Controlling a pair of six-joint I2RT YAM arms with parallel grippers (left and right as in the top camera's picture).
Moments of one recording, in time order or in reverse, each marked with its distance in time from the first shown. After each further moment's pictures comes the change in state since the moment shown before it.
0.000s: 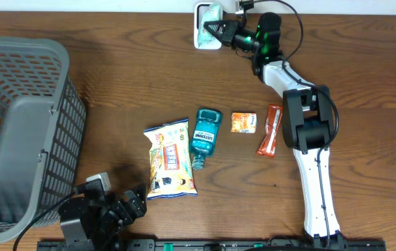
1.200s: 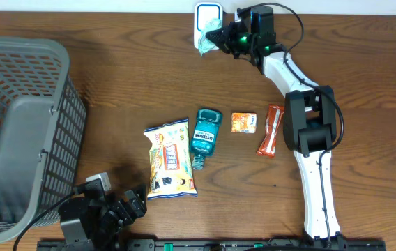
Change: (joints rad) left arm 0.000 0.000 0.000 0.000 0.000 0.000; right arm 0.016 -0.061 0.066 -0.639 0.189 -0.140
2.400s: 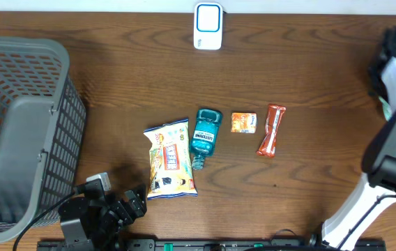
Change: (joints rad) left arm 0.000 0.000 0.000 0.000 0.000 0.000; right arm -0.584 -0.495 -0.394 -0.847 1.496 -0.276
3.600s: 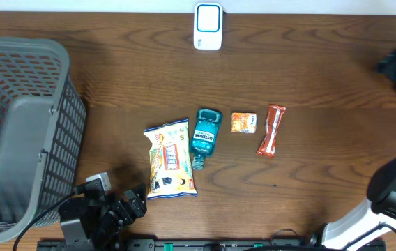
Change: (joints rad) left arm 0.000 0.000 0.000 0.000 0.000 0.000; right arm -0.020 -0.235 0.092 -0.211 -0.752 -0.212
